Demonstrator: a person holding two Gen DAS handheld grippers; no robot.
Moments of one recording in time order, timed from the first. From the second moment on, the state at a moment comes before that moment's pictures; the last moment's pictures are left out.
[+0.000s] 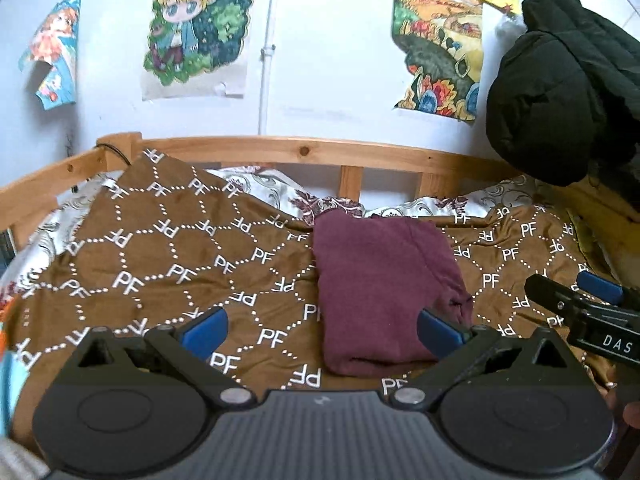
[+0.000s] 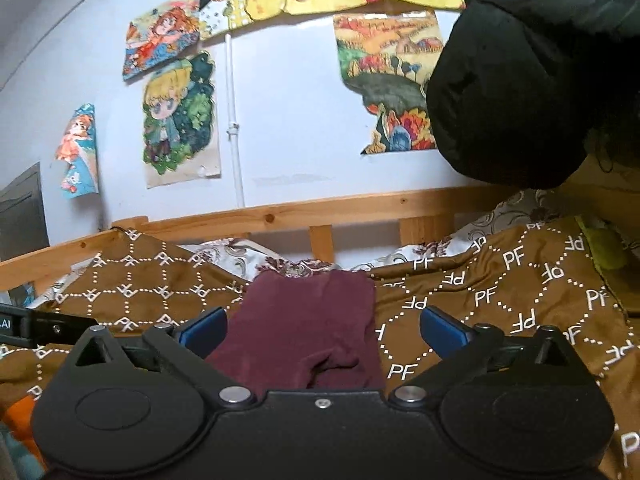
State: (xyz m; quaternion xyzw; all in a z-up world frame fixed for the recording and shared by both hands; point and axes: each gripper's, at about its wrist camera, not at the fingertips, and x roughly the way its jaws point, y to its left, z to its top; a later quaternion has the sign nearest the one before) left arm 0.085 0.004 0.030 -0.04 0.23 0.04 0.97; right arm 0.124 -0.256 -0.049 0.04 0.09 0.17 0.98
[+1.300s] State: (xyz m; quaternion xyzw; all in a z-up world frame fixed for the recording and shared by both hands) left arm 0.032 0.014 0.004 -0.03 0.30 0.04 0.95; right arm 0.036 -0.251 -0.057 0.00 0.12 0.13 0.99
